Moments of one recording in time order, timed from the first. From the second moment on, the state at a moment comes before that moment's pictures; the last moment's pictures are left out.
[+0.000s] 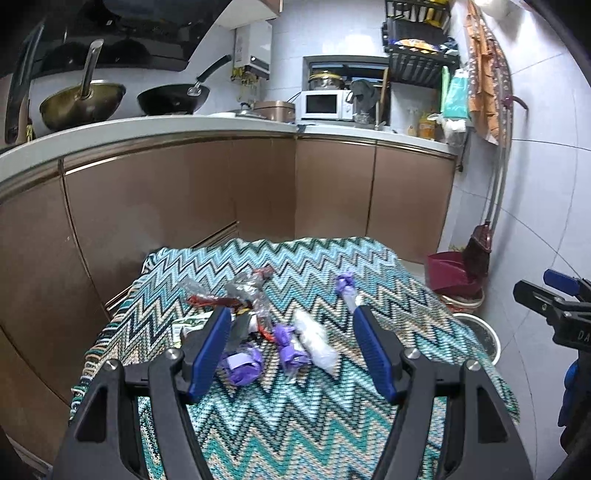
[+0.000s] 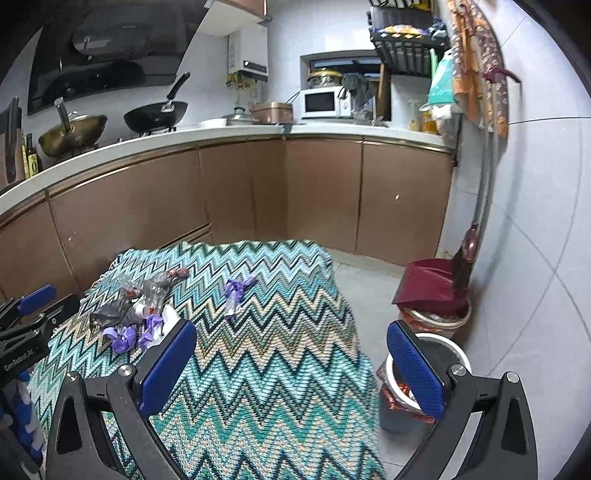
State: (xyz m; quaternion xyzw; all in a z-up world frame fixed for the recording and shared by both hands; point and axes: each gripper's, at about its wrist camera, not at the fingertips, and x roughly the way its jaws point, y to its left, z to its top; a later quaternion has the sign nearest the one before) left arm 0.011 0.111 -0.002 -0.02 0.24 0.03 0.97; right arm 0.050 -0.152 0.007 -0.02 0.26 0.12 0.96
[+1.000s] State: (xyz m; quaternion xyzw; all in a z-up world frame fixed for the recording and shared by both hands) left arm 0.107 0.202 -0.085 -0.05 0.35 -0.05 0.93; right arm 0.168 -0.052 -0.083 -0.02 0.38 0.31 0.87
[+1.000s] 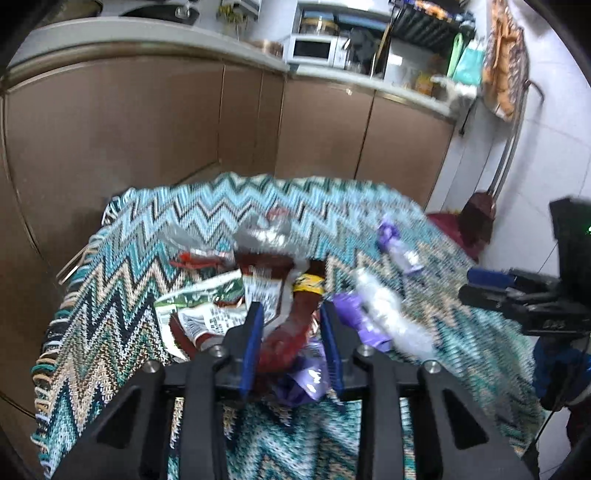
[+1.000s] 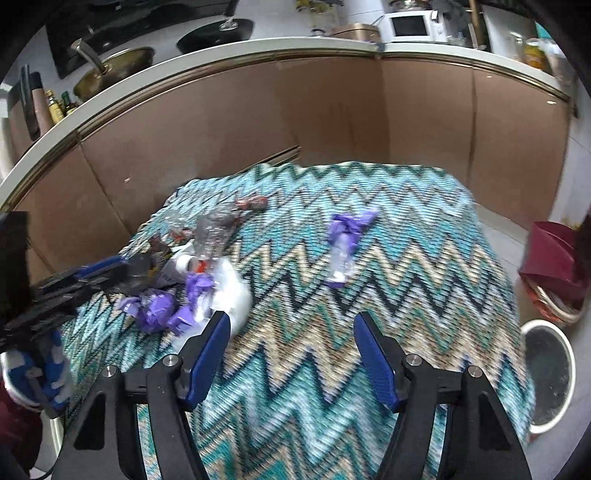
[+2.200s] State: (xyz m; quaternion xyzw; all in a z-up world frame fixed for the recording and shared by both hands) left arm 0.038 0.189 0.005 -0.14 0.29 -0.09 0.94; right arm 0.109 -0.127 -0.048 0.05 0.35 0.32 0.88
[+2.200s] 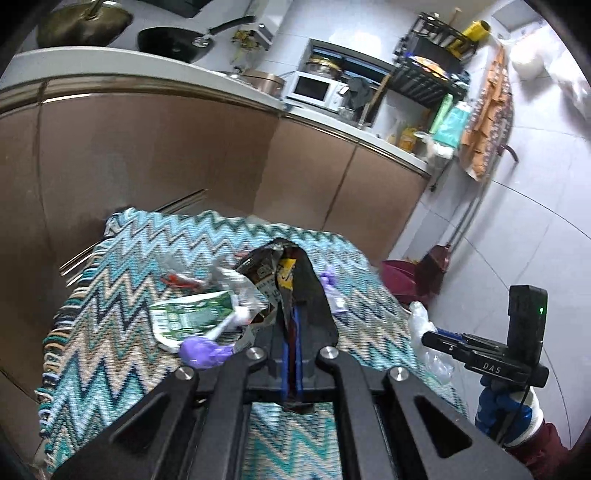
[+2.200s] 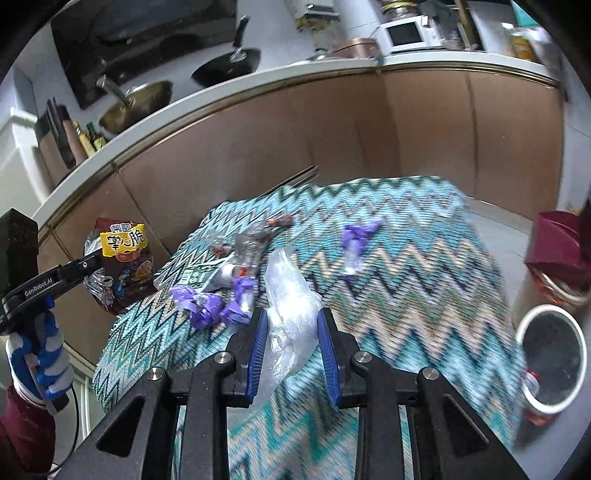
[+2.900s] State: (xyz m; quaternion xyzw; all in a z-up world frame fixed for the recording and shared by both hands) left arm 0.202 -0.156 -0.031 -0.04 0.39 -0.33 0.86; right arm 0.132 -0.394 -0.100 0.16 0.33 0.03 0.93
